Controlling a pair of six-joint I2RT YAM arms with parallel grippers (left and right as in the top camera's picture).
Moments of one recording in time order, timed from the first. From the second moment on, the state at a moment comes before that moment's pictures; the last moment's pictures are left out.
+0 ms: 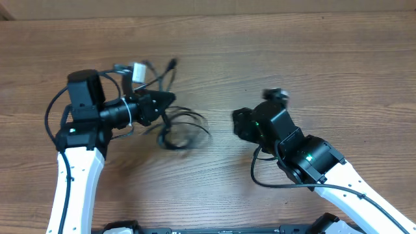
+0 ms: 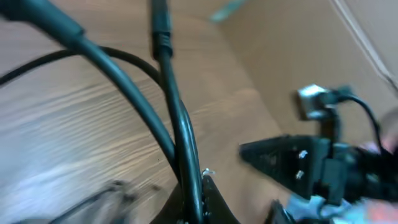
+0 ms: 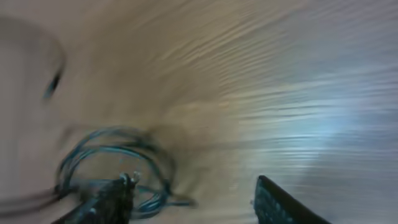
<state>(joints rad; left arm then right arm) 0.07 1.24 1.00 -0.45 1.07 -0.15 0.68 1.18 0.96 -0.55 0.06 0.84</state>
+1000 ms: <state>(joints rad) -0.14 1.24 1.03 -0.25 1.19 -0.34 0.72 1.37 0.96 -0.41 0.03 0.44</state>
